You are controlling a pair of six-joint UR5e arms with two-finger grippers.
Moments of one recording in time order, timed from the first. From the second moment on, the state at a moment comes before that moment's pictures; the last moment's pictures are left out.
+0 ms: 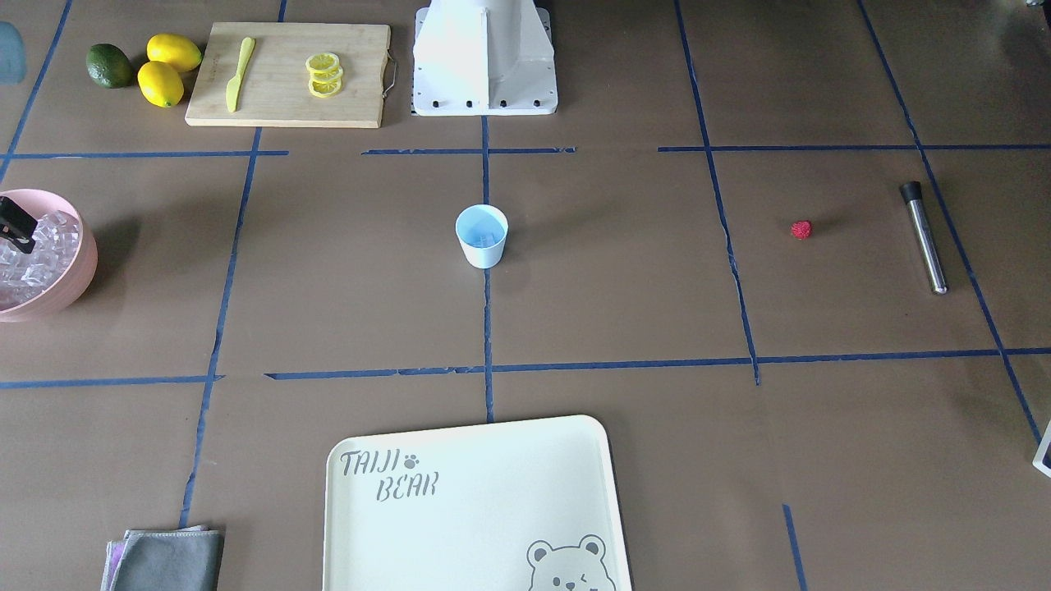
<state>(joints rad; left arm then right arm) -1.61 -1.53 -1.68 -1.52 -2.38 0.11 1.08 -1.76 1.82 -1.26 2.10 0.67</state>
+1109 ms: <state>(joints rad) -1.61 -1.53 -1.68 -1.52 -2.38 0.11 1.06 -1.74 1.79 -1.26 2.09 0.67</state>
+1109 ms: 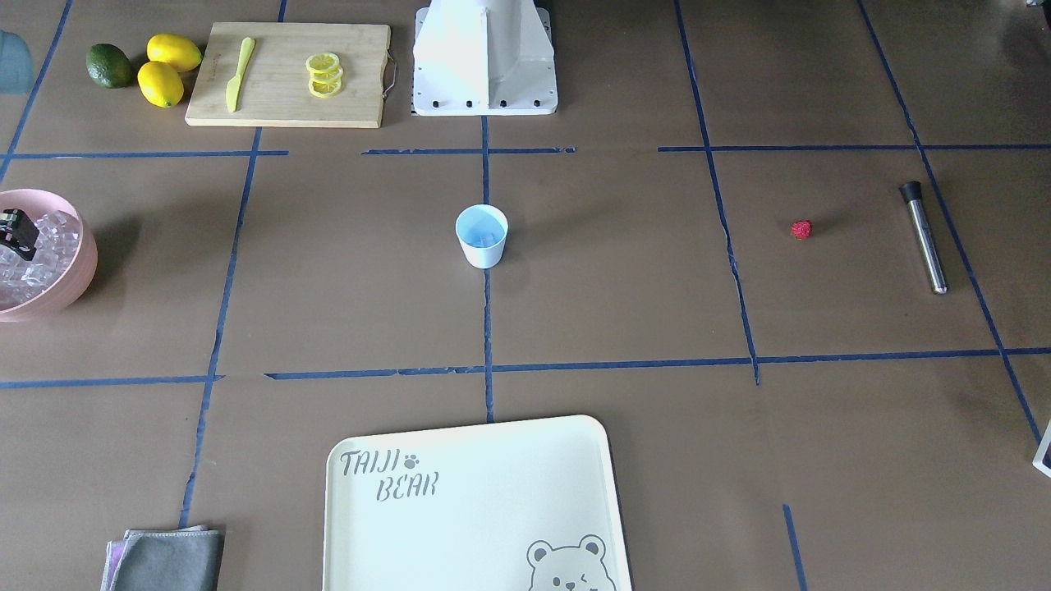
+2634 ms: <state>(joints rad) -1.61 -1.53 -1.68 -1.52 -2.38 0.11 0.79 -1.02 1.97 -1.98 2.02 0.94</state>
